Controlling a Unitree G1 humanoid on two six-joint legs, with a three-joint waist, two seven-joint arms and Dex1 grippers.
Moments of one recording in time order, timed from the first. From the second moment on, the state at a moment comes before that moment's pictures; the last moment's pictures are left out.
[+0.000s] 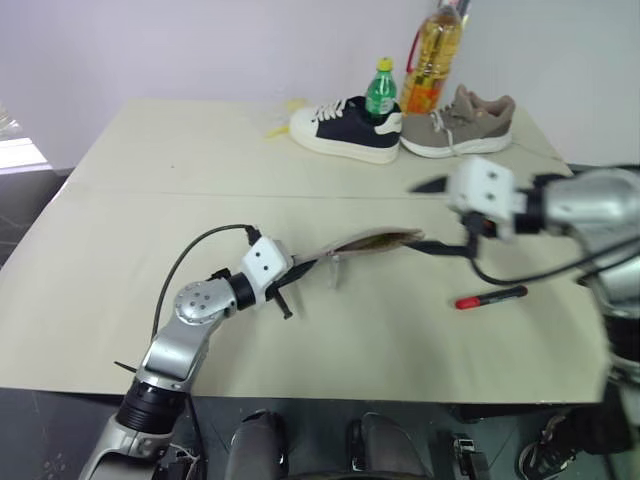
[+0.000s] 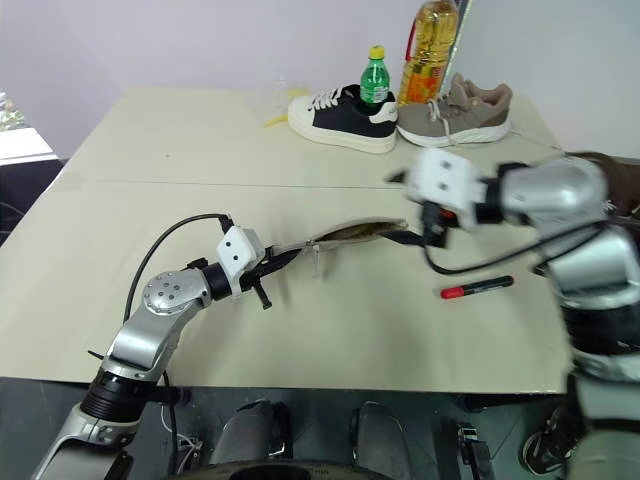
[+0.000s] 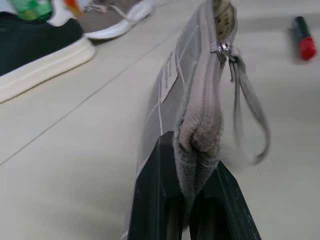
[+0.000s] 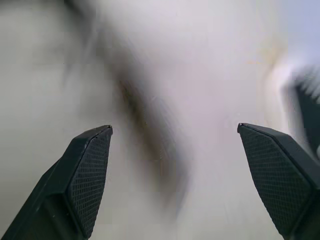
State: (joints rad) left arm -0.24 0.39 -0.17 -0.17 -0.12 0.20 -0.71; right arm -0.50 -1.00 -0.02 -0.21 0.16 0.49 1.27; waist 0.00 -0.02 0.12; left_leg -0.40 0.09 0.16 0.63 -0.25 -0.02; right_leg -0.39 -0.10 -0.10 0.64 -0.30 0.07
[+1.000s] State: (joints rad) left arm -0.21 0.39 -0.18 -0.16 -0.11 0.18 -0.67; right arm -0.54 -1.01 0.21 0.40 -0.11 -0.04 1.27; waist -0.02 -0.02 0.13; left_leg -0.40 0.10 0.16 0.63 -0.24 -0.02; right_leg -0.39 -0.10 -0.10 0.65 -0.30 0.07
